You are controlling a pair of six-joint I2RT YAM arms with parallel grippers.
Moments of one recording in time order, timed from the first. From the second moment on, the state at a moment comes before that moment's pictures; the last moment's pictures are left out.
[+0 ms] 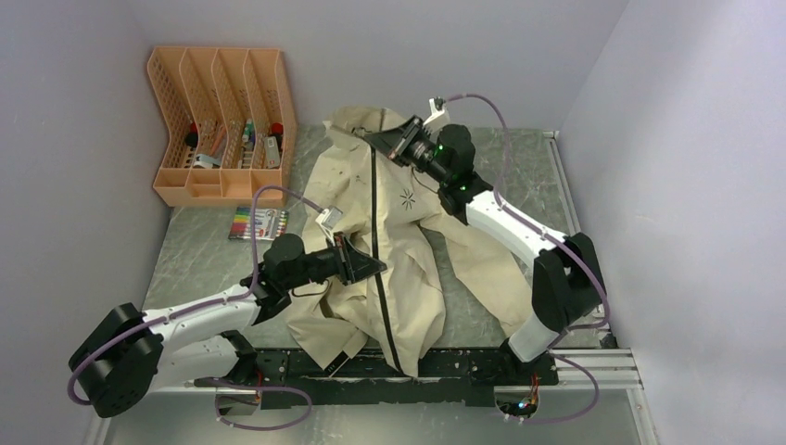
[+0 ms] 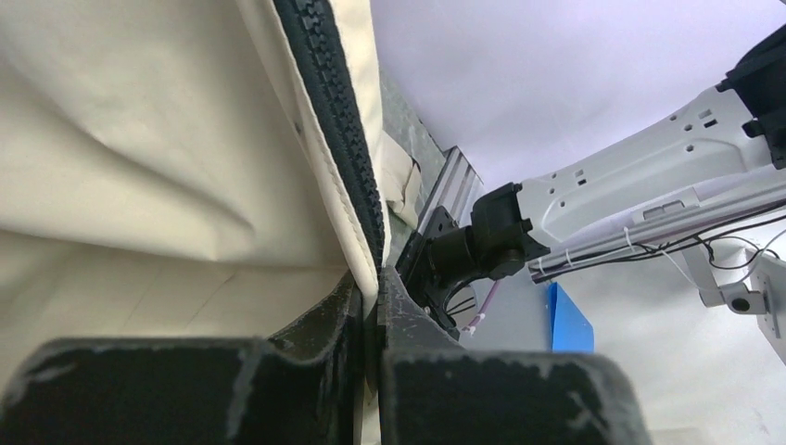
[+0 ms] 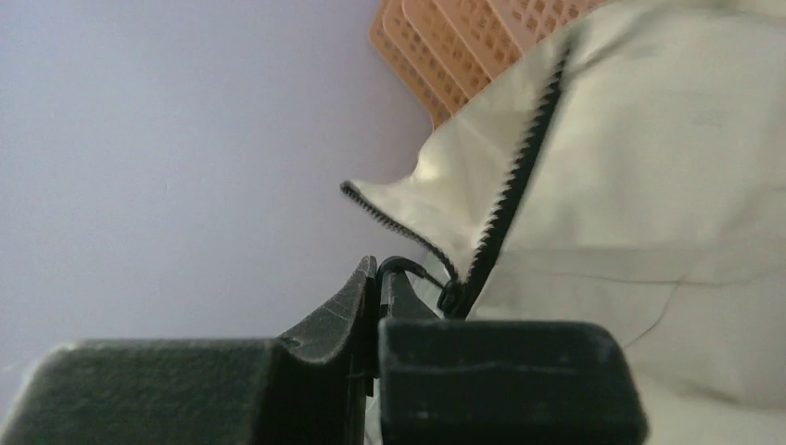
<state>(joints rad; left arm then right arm) -0.80 1.10 0.38 0.64 0.41 -0.83 0.54 1.60 1.19 0.46 -0.27 0.98</state>
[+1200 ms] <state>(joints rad) -0.83 1.05 0.44 0.52 0.28 -0.76 0.35 1.74 1.55 0.35 -0.48 1.03</state>
